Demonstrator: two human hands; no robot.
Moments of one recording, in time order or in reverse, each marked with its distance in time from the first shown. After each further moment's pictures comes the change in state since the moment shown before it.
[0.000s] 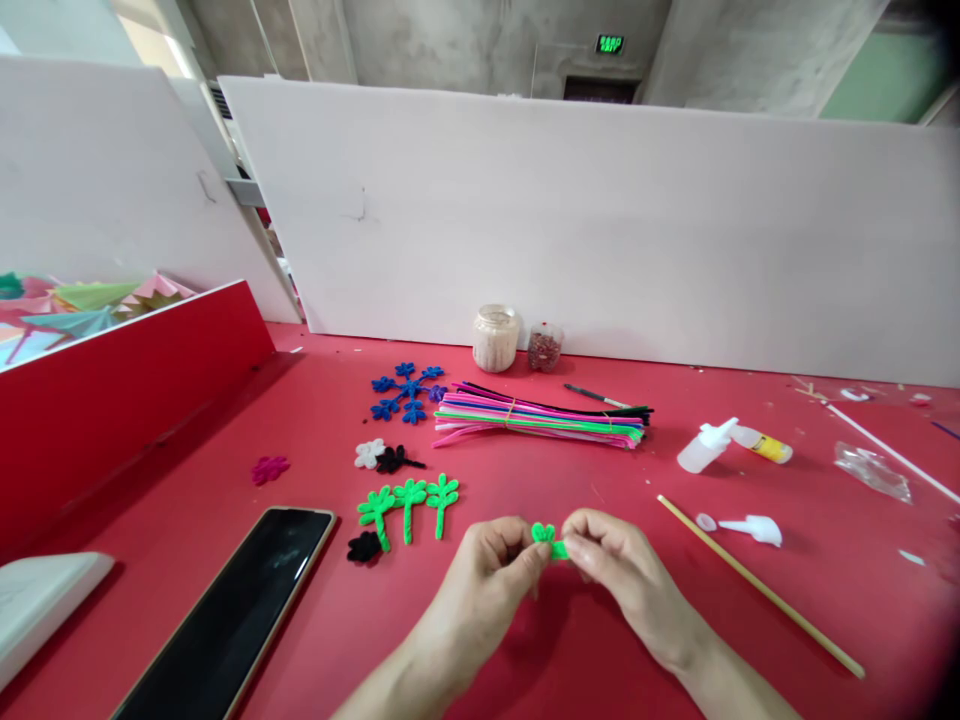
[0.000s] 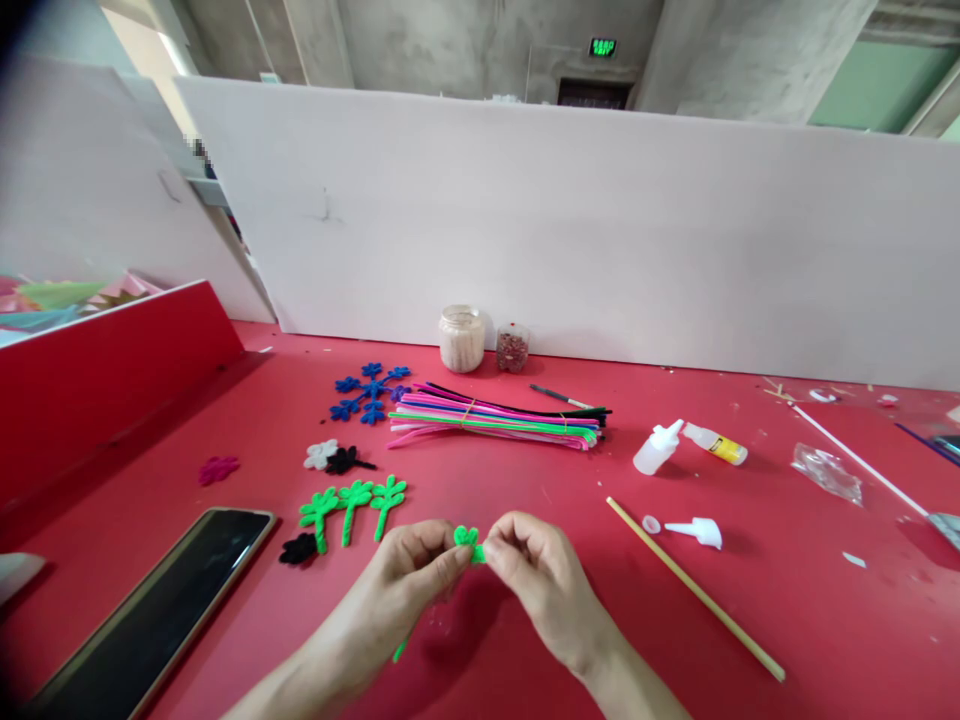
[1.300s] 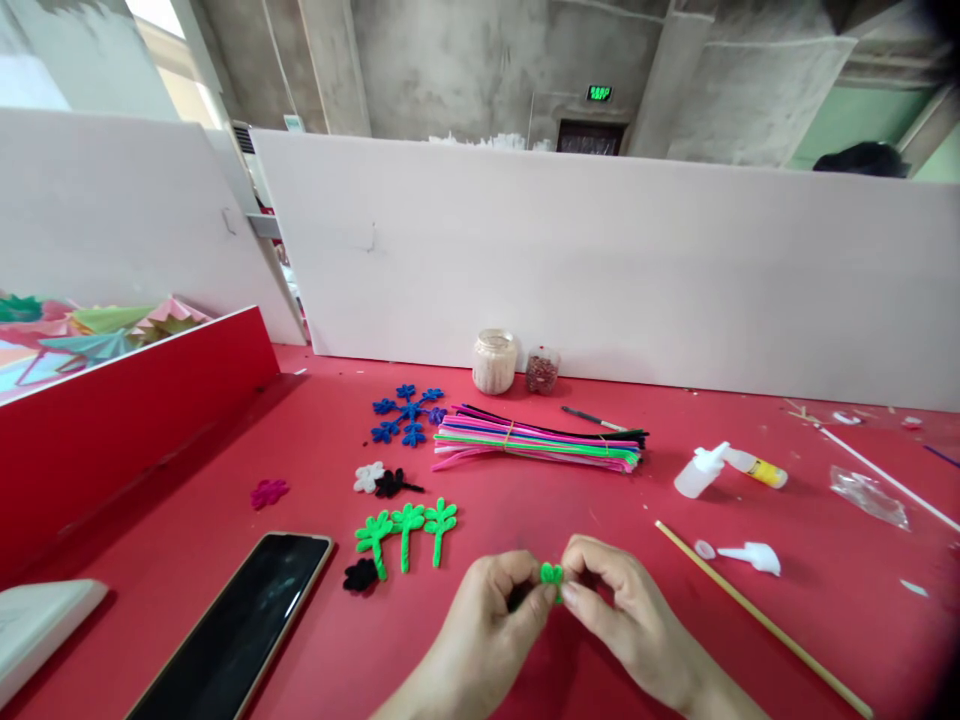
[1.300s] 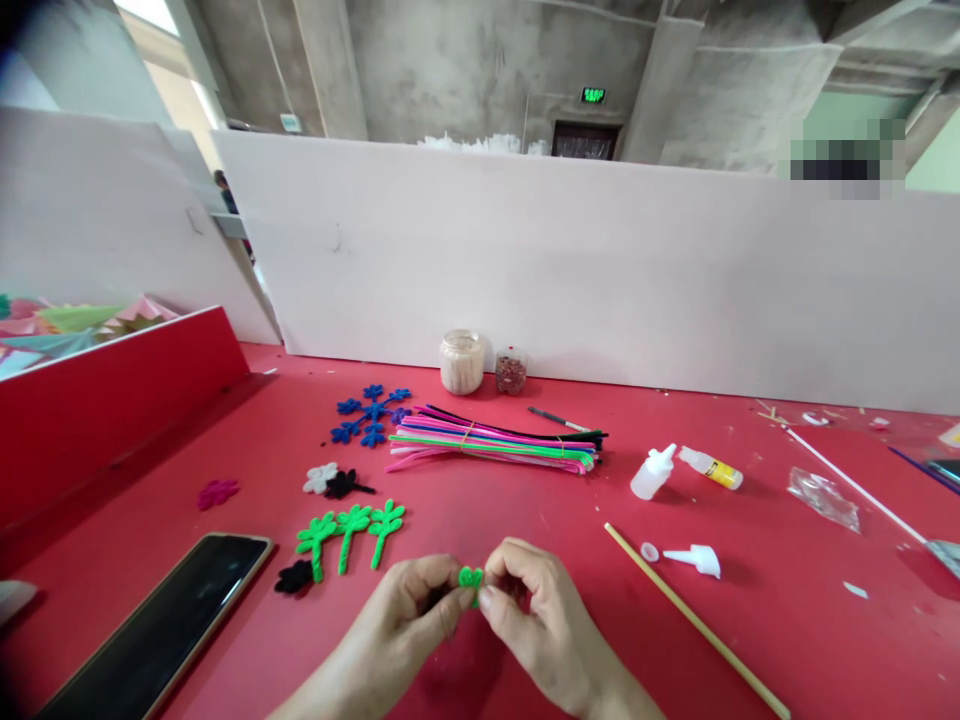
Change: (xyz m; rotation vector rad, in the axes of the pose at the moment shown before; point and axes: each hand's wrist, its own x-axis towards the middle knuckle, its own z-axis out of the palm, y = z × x) left_hand -0.005 0.006 0.004 0.141 -0.056 0.094; right_hand 0.000 -0.003 -0.002 -0.259 -0.087 -0.196
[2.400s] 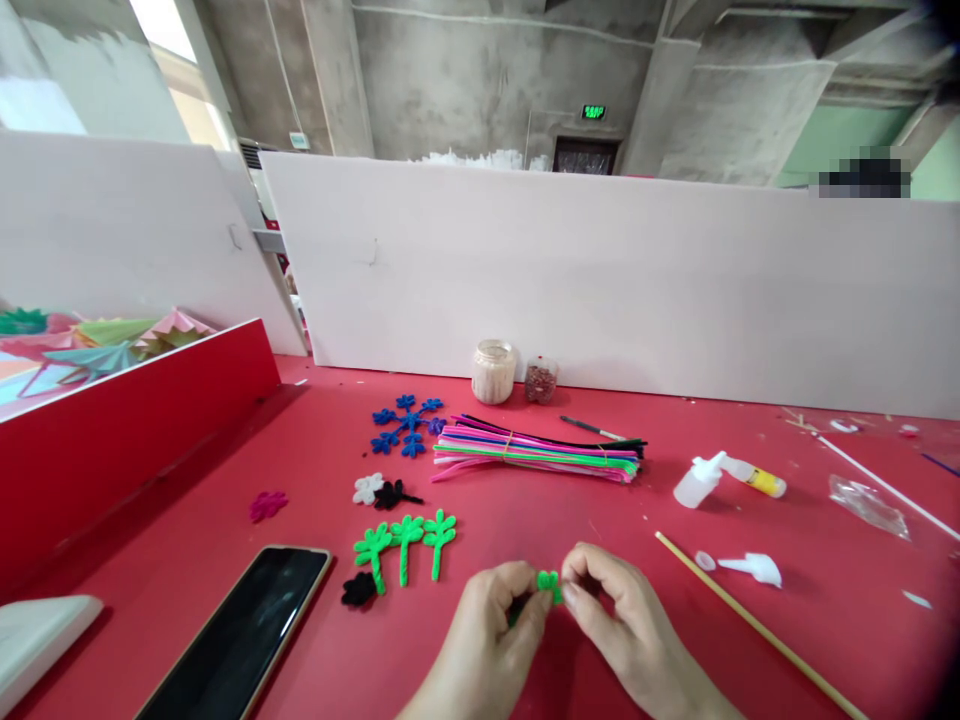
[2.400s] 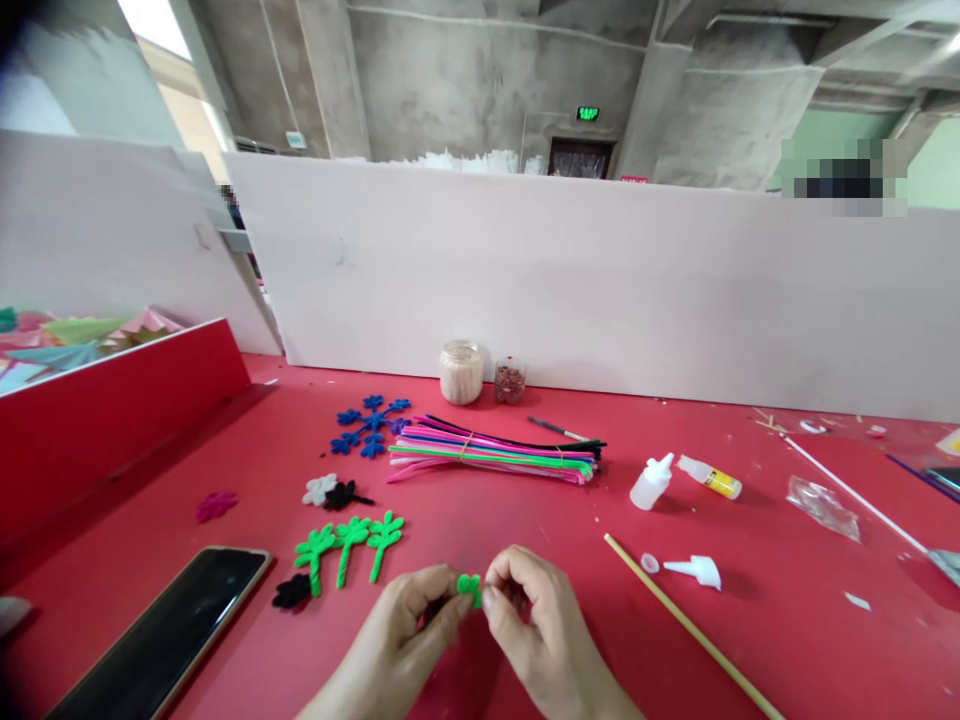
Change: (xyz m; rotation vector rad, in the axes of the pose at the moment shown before) left_hand 0.001 0.000 0.003 0.136 0.109 0.055; right_hand 0.000 0.003 0.004 -0.049 0.094 0.009
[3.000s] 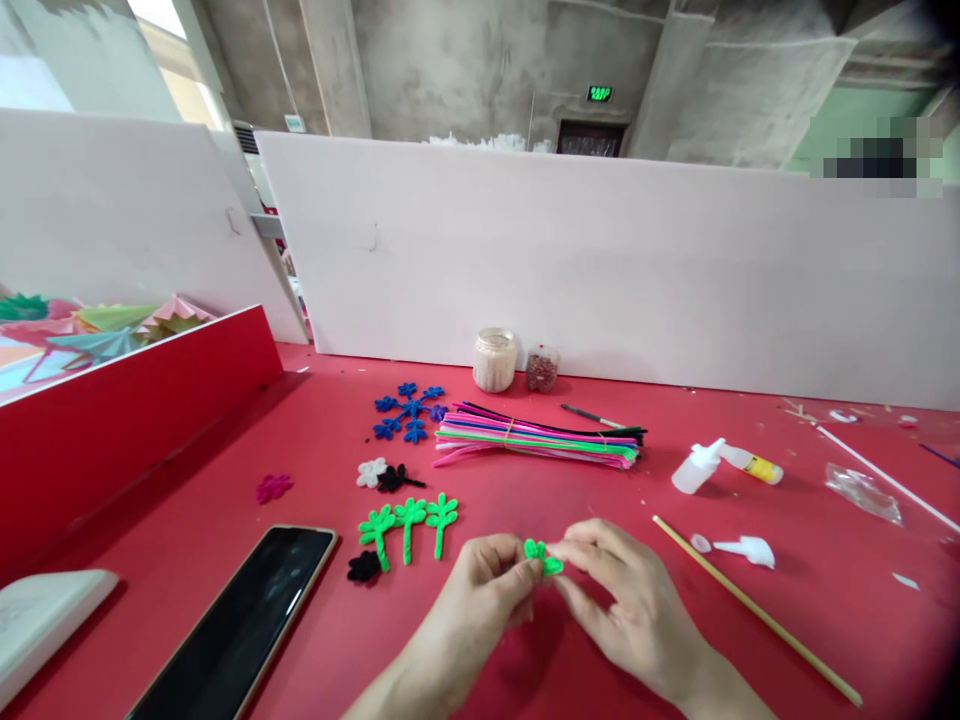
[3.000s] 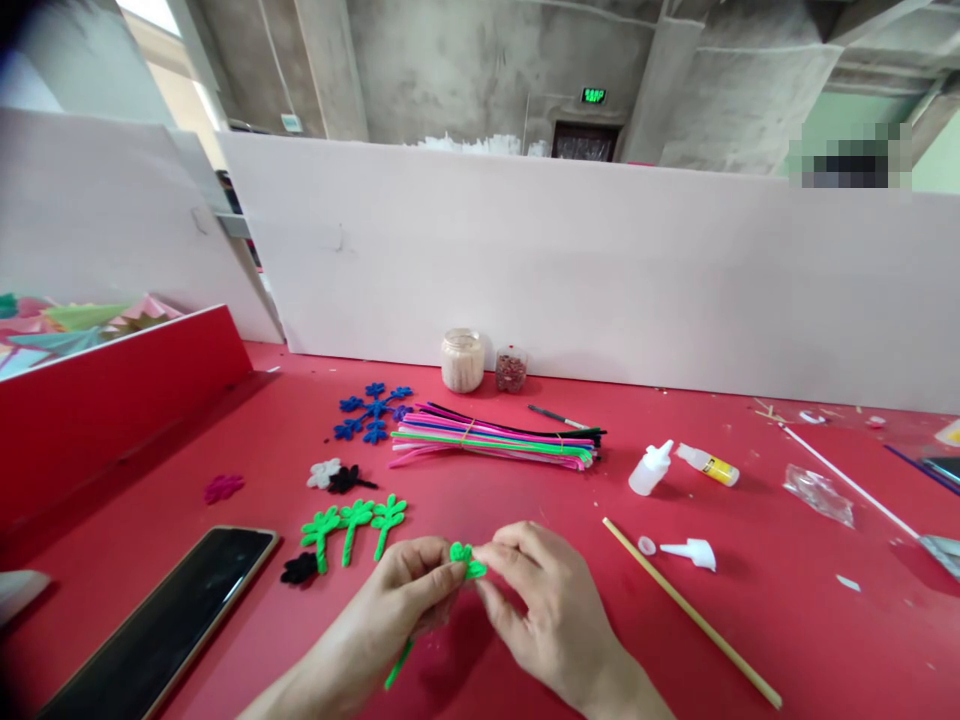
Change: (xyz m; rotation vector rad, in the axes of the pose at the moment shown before) left_hand 0.003 -0.007 -0.005 -0.501 -0.078 -0.201; right_hand -0.003 0.005 -0.009 -0.485 0.088 -0.429
